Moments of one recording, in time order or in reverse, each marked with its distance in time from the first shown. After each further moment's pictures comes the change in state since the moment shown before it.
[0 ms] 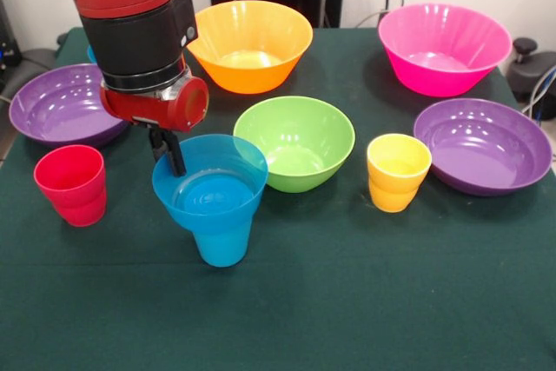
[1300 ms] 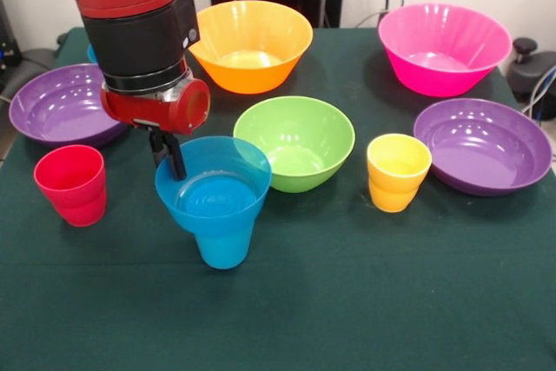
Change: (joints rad) arm 0.005 -0.001 0.000 0.000 0.000 -0.026 0.000
